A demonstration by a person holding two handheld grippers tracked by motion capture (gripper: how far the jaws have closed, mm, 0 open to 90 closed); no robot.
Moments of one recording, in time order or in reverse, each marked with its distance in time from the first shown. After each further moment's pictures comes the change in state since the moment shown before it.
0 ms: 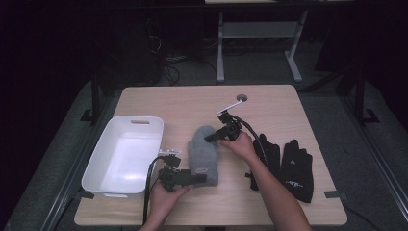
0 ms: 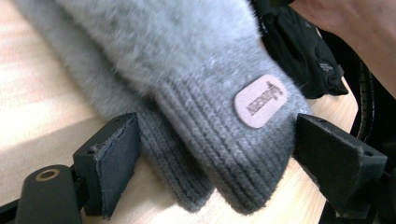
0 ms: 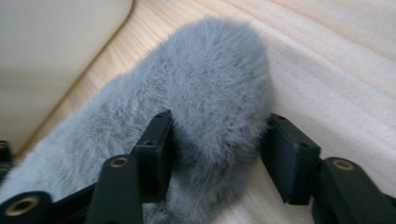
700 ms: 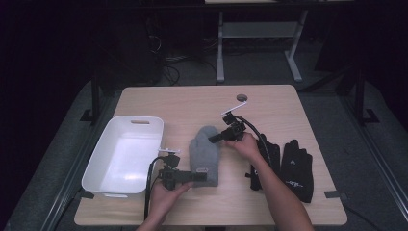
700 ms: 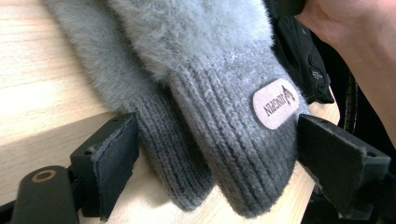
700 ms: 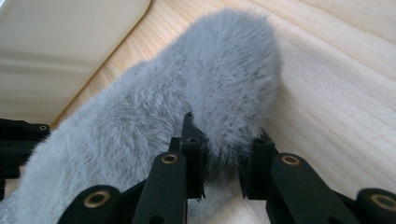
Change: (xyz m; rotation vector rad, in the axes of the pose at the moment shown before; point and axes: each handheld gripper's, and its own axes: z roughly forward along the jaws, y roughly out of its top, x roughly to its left) left arm 0.007 0.004 0.004 0.035 -0.047 -0.105; right arm -0.006 -0.009 -0.009 -0.016 0.062 -0.025
